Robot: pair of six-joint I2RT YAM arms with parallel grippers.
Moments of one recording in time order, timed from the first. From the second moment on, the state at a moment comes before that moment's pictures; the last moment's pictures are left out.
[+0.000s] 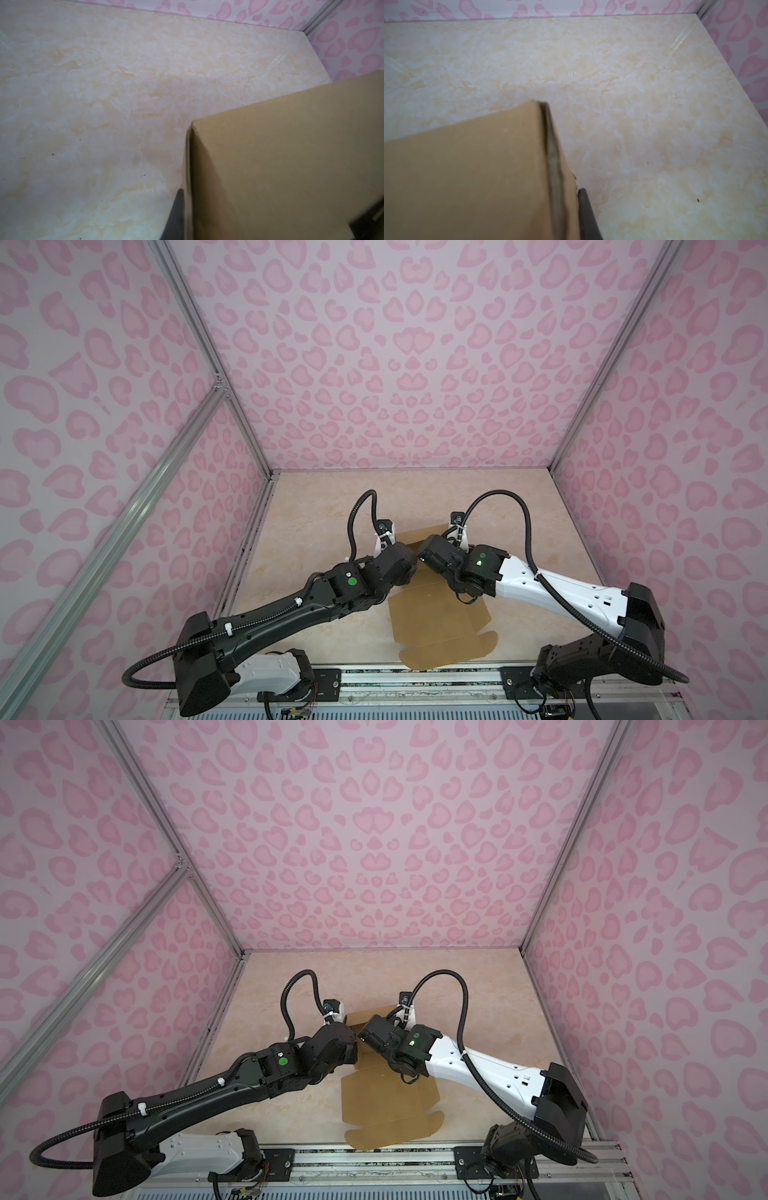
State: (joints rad) left arm -1.03 1.24 1.02 -0.58 -0.53 -0.78; right arm 1.00 1.46 1.21 -0.87 0.76 0.94
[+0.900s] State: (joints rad) left arm -1.03 1.27 1.05 -0.59 -0.54 -0.79; right arm 1.03 1.47 1.23 -0.93 0.79 0.93
